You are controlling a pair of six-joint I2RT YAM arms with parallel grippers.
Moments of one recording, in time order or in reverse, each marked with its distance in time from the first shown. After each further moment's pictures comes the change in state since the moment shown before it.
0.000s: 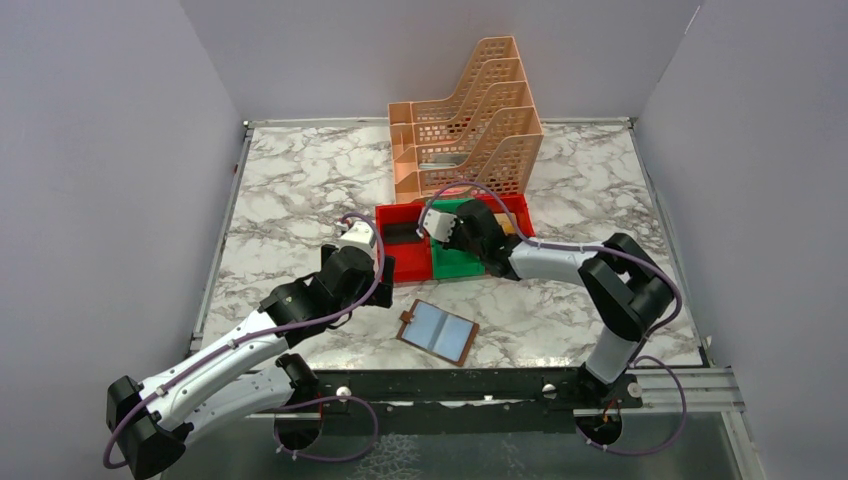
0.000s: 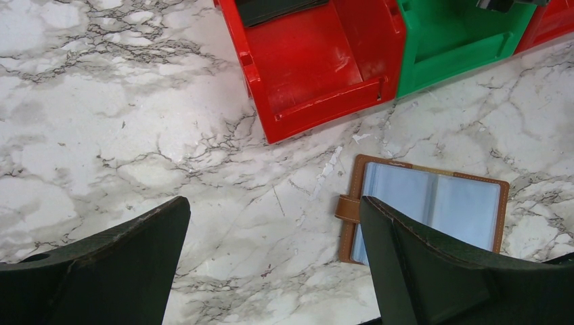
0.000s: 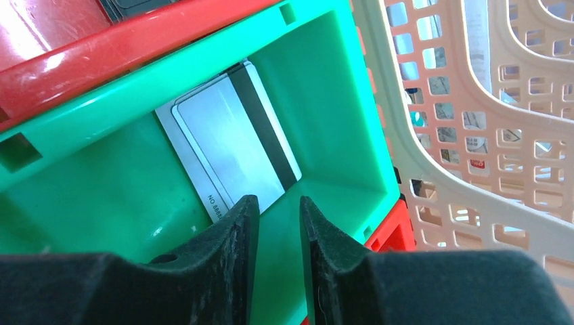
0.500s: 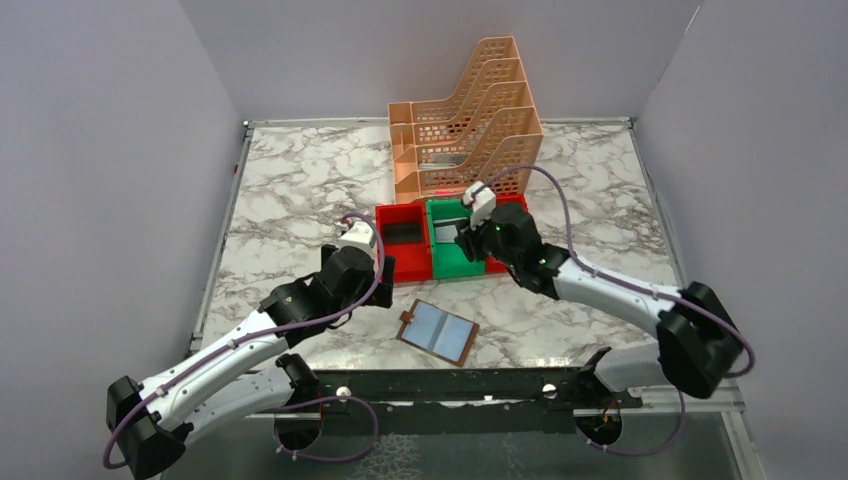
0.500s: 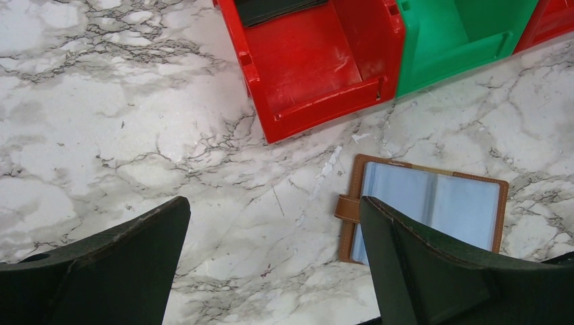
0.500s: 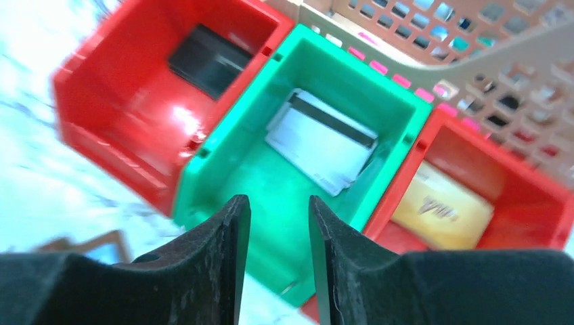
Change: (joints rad) left arm 0.000 0.000 0.000 0.000 0.000 0.000; right arm 0.000 -0.329 -0.098 -0.099 -0.110 0.694
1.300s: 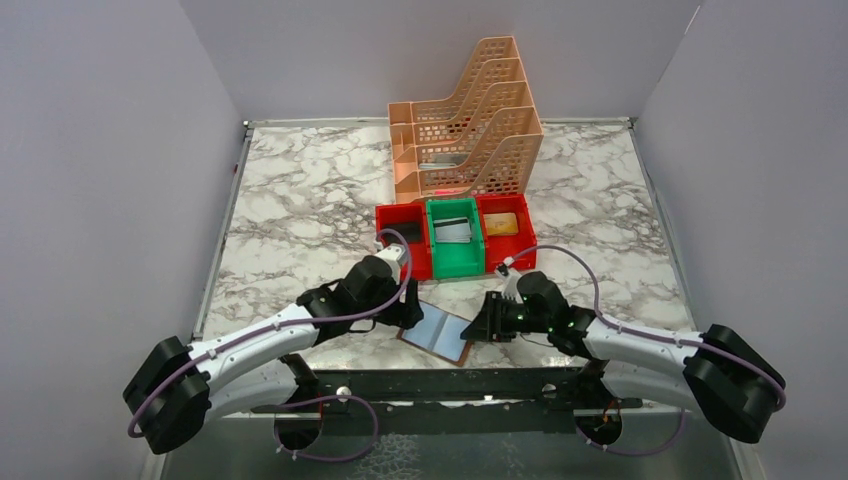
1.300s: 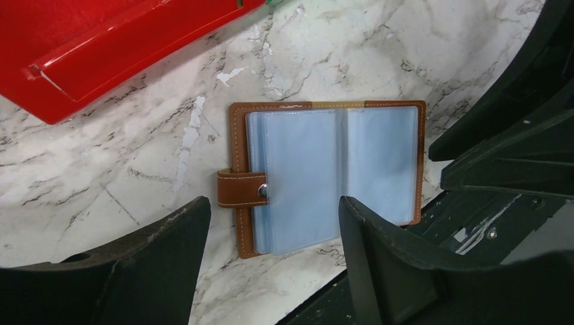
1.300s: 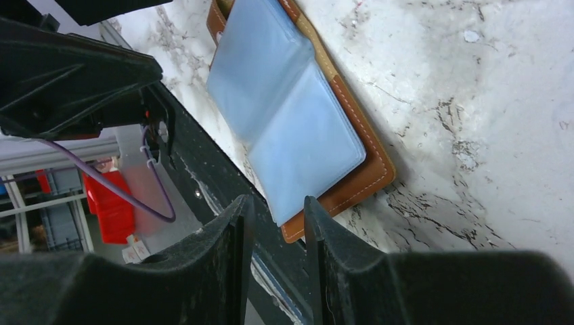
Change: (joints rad) left arm -0.001 0.198 -0.196 0.353 0.430 -0.098; right arm 0.067 -0.374 -0.594 0.089 -0.467 0.993
